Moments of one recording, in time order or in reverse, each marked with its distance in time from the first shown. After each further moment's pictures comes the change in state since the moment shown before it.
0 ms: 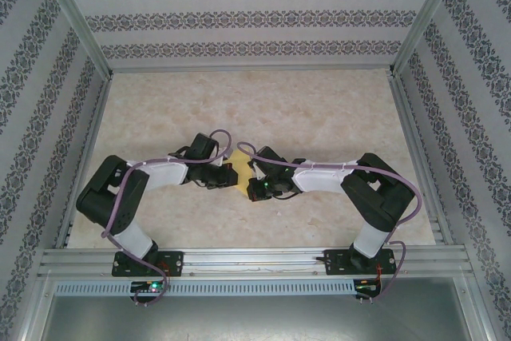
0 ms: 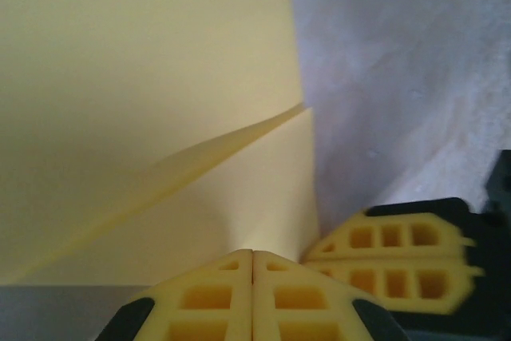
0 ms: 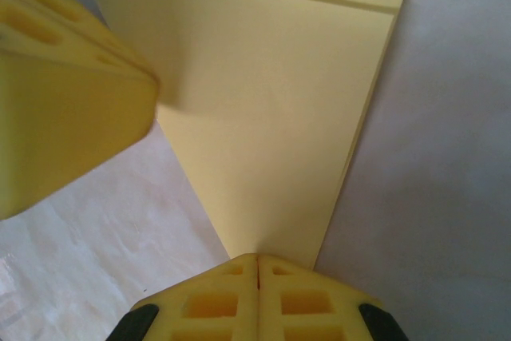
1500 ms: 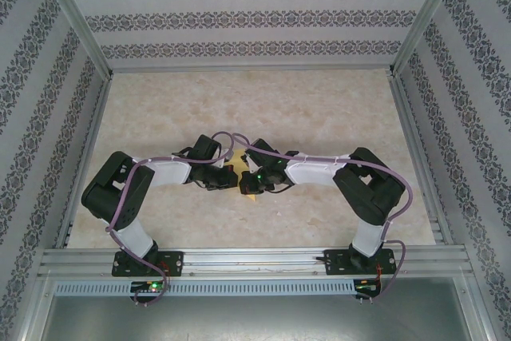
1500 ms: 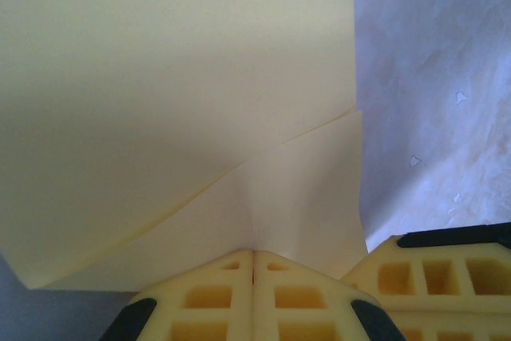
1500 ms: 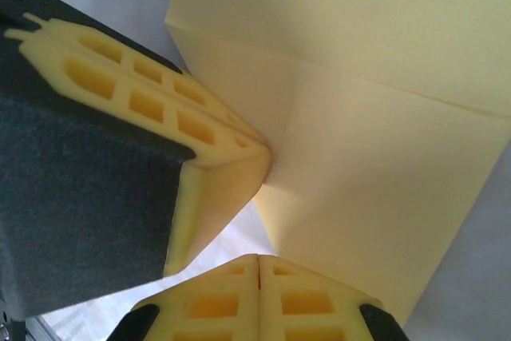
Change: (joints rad) left arm -0.011 0.035 0.009 -0.006 -0.041 0.013; right arm -0.006 0.076 0.127 -0.026 -0.082 0.038
